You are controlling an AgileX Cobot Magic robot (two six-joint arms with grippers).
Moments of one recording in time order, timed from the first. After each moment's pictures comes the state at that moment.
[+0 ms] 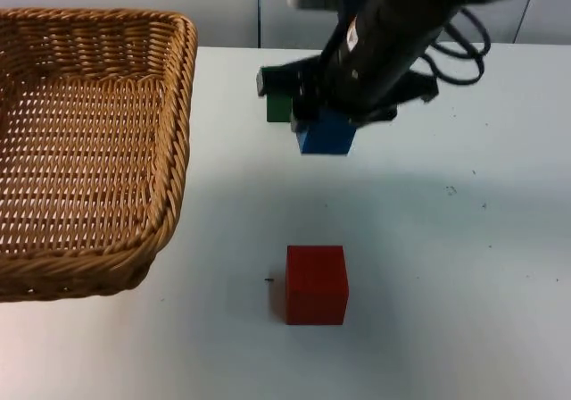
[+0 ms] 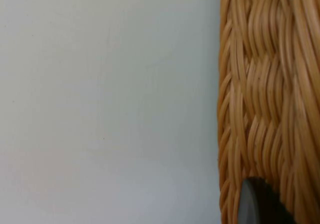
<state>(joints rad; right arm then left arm) 0.58 2.16 -1.52 -0.22 0.48 0.54 0.38 1.43 -0.66 -0.84 0.93 0.81</state>
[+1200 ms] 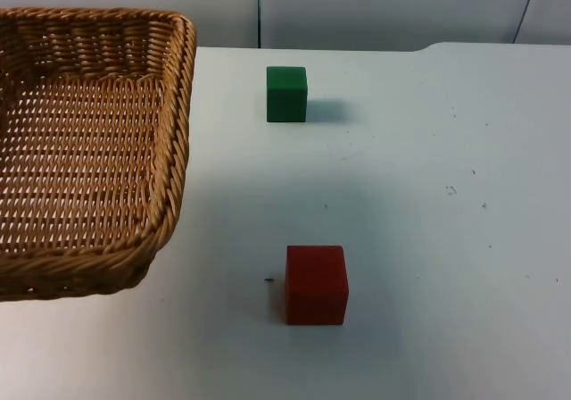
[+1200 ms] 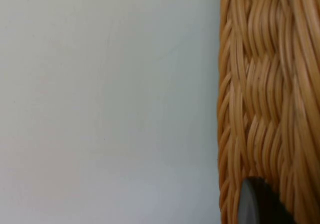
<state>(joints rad) 0.89 1.85 -1.52 -0.18 0.25 0.21 0.38 1.43 -0.66 -0.84 0.93 0.81</state>
